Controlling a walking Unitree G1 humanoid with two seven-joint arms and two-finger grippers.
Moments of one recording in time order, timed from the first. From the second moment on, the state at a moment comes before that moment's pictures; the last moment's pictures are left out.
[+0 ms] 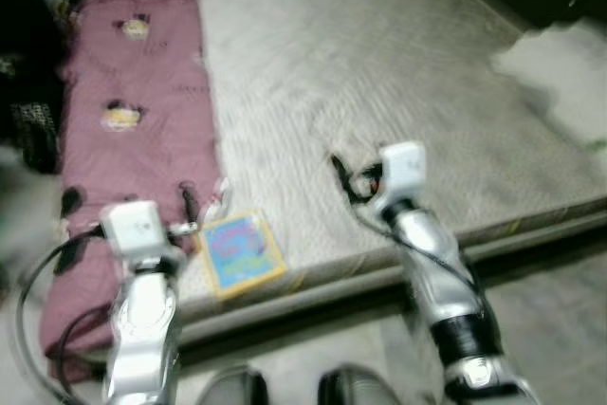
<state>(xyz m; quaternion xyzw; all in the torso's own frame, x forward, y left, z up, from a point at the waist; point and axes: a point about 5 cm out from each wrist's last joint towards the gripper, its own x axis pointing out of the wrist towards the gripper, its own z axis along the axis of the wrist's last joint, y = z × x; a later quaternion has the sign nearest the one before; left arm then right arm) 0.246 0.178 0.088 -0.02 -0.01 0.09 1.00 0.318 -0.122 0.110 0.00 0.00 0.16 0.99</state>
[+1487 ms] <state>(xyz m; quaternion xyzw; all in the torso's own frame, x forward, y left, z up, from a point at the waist) 0.250 0.182 0.098 0.00 -0.04 0.09 1.00 0.324 -0.108 0.117 0.00 -0.02 0.18 0.98</state>
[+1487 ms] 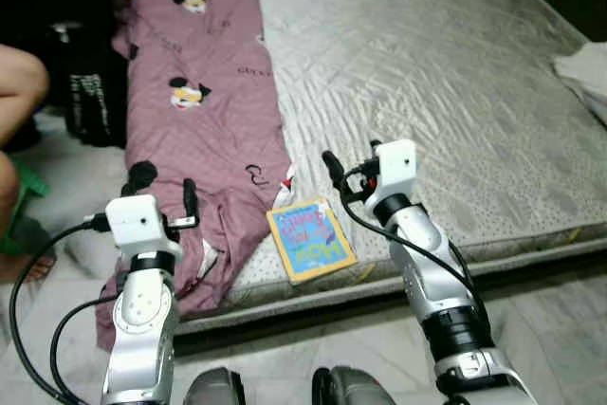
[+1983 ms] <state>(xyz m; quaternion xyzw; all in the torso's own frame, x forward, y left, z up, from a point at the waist) 0.247 0.188 0.098 0.01 -0.04 0.11 0.99 0.324 -0.112 0.118 0.02 -0.02 0.17 0.98</state>
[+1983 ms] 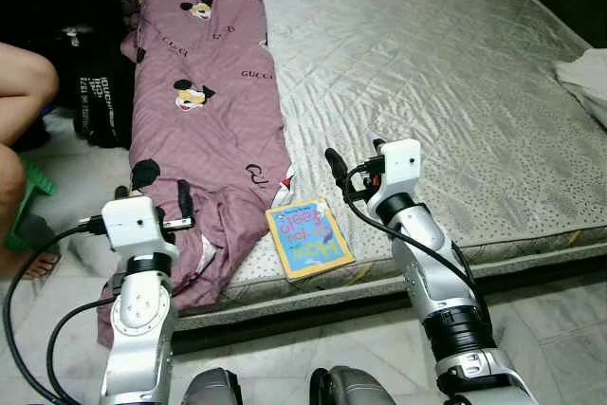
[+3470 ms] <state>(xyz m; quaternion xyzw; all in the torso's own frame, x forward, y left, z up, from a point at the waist) 0.246 0.195 0.098 0.01 -0.04 0.14 0.99 0.323 -0.105 0.113 0.03 -0.01 0.20 0.98</state>
